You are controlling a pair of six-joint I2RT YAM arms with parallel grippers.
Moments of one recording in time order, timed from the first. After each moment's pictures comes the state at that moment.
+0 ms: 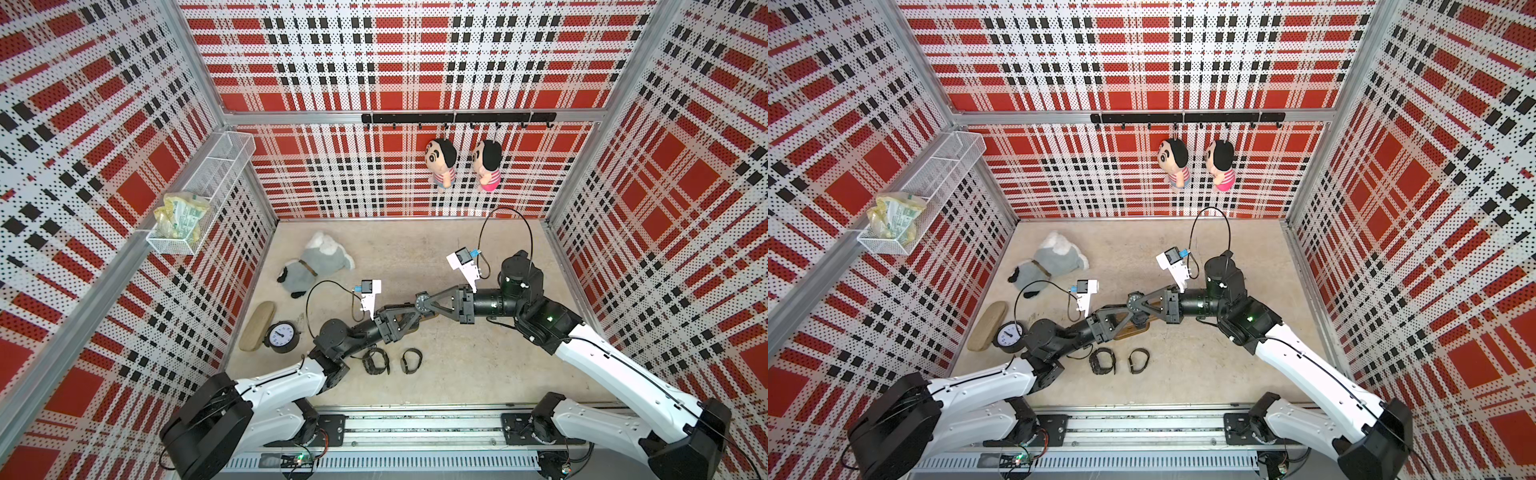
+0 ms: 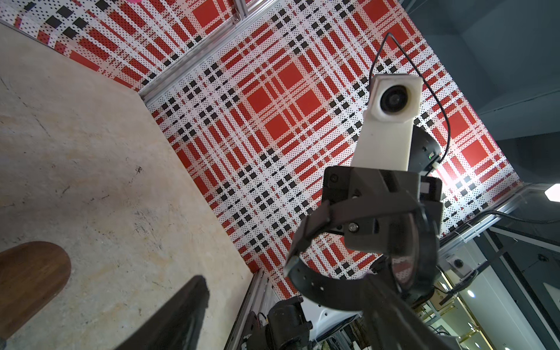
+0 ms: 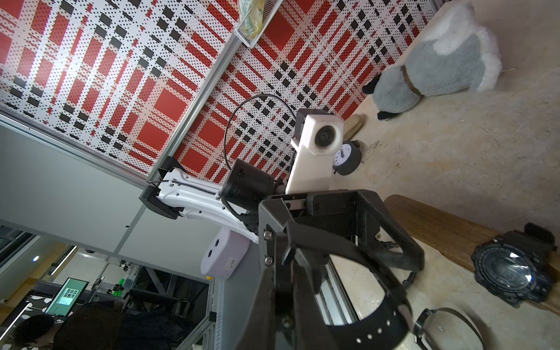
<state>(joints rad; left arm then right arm) -0.73 1.14 0.30 1.09 0.42 -1.07 0.67 1.06 0.97 -0.13 -0.79 0.66</state>
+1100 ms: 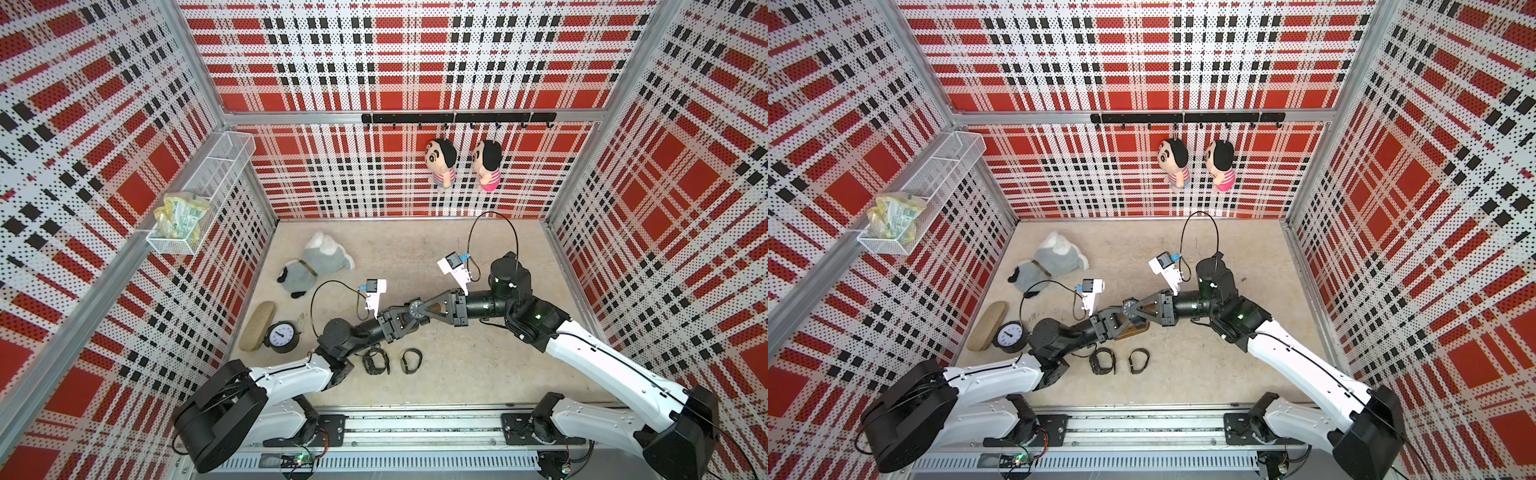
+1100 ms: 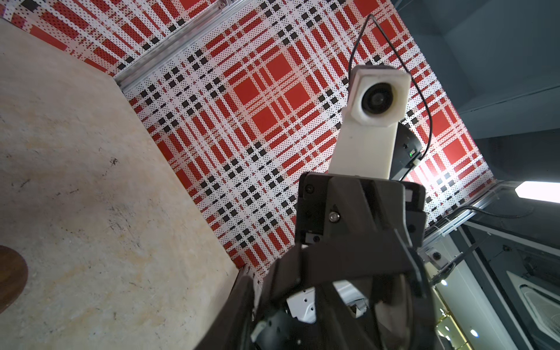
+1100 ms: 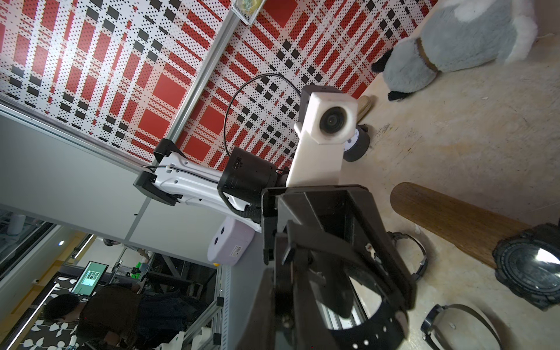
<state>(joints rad) -0.74 1.23 0.32 1.22 0.46 -1.14 0.70 1.11 0.94 -0.08 -0.83 0.67</state>
